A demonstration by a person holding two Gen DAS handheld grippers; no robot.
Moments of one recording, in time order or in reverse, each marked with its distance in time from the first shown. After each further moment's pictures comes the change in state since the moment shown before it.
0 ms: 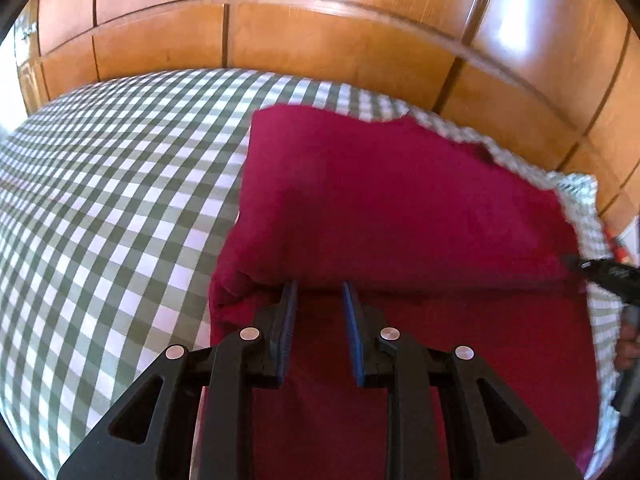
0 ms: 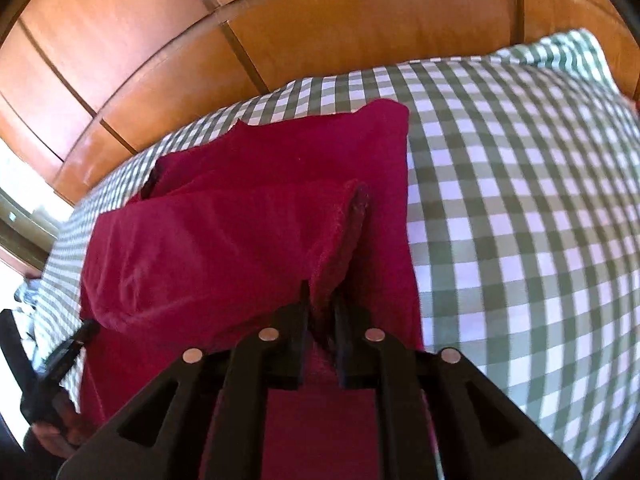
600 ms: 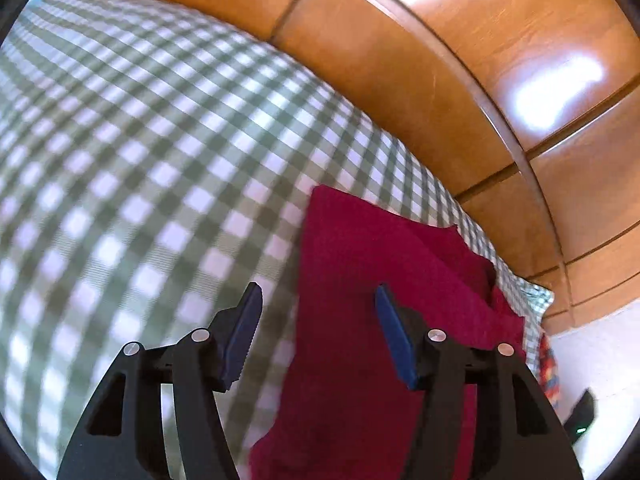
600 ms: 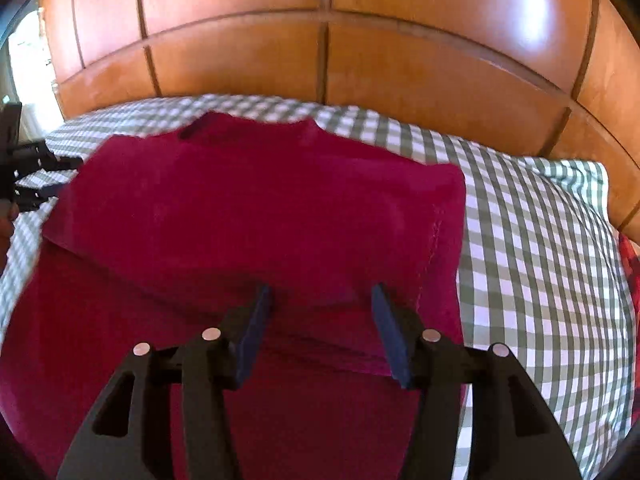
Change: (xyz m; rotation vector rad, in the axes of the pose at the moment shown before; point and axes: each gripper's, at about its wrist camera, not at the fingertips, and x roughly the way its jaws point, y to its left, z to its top) left arm 0.066 0.081 0.094 -0.364 0.131 -0.223; right arm 0.015 0.064 -0.034 -0.321 -0.111 -0.149
